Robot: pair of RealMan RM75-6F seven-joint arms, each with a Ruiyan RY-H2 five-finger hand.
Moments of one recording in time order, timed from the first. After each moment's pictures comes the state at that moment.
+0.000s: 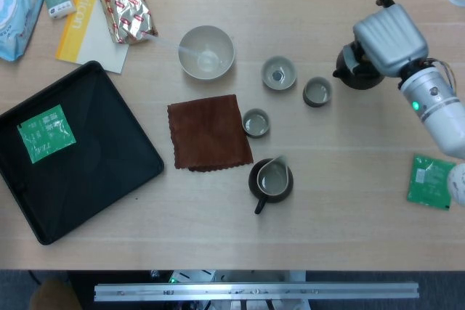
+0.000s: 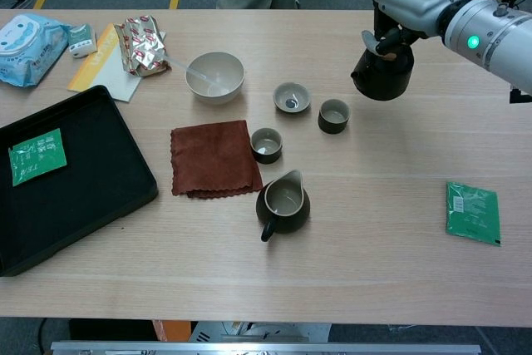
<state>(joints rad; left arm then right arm) -0.01 -1.16 -0.07 -1.57 1.43 1.55 -0.01 0.92 -1.31 0.09 -1.58 -0.83 0.90 -0.68</state>
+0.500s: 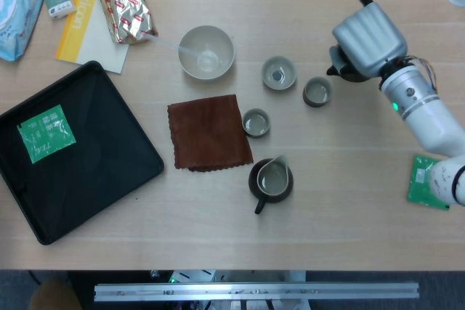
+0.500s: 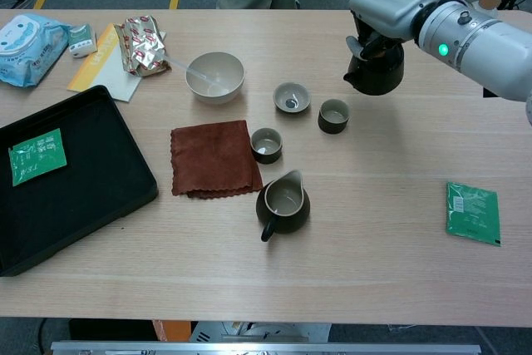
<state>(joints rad) 0.01 -1.16 -0.07 -1.57 1.44 1.57 -0.03 0.99 -1.38 0.06 -1.54 -0.82 0.92 -0.86</state>
